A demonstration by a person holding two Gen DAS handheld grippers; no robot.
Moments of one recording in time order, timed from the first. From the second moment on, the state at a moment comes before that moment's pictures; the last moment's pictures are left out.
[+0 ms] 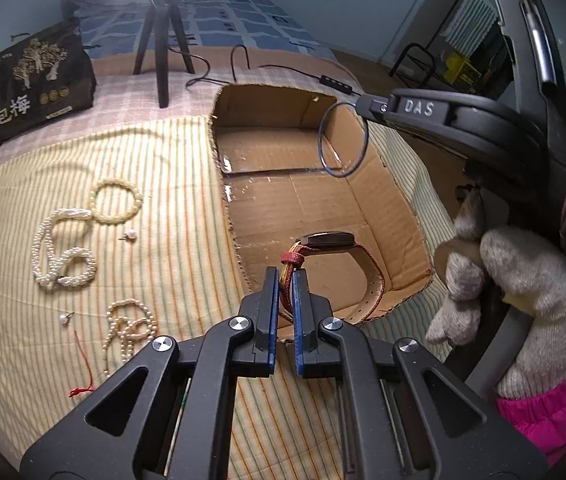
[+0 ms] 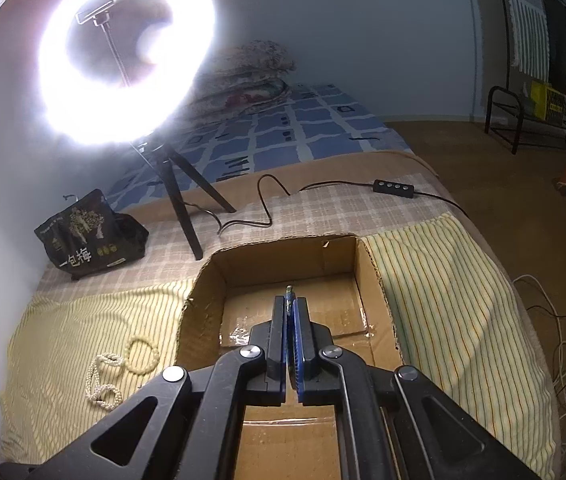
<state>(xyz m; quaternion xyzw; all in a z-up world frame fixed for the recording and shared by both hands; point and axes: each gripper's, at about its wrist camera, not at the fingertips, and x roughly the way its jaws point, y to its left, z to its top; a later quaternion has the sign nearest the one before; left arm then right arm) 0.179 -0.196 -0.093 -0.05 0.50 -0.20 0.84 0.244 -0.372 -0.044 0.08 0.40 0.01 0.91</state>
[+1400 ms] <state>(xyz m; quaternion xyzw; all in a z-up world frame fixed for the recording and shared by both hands) 0.147 -0.100 -0.051 -0.03 0.44 -0.16 0.89 0.170 -0.369 0.014 0.05 0.29 -0.03 0.95</state>
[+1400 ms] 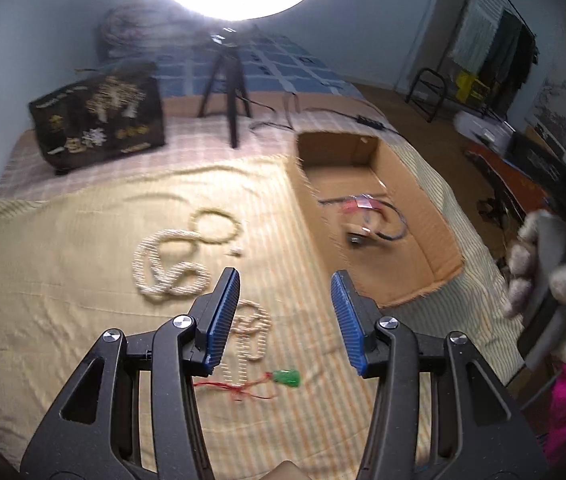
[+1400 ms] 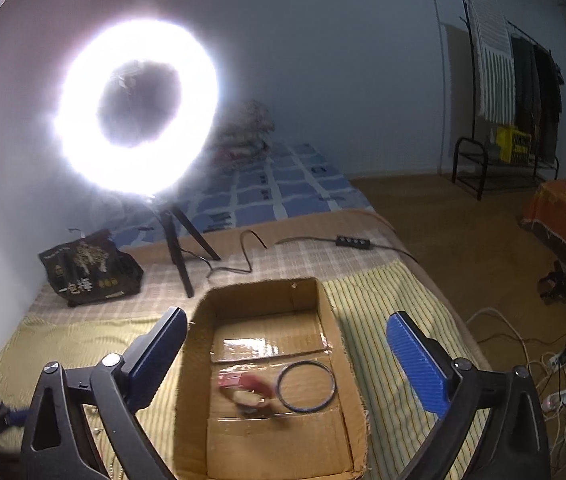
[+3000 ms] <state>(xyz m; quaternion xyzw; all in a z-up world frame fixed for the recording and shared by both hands) 0.157 -0.024 -0.142 -0.06 0.56 -0.13 0.81 0.100 -0.217 -0.138 -0.11 0.52 0.25 0.81</state>
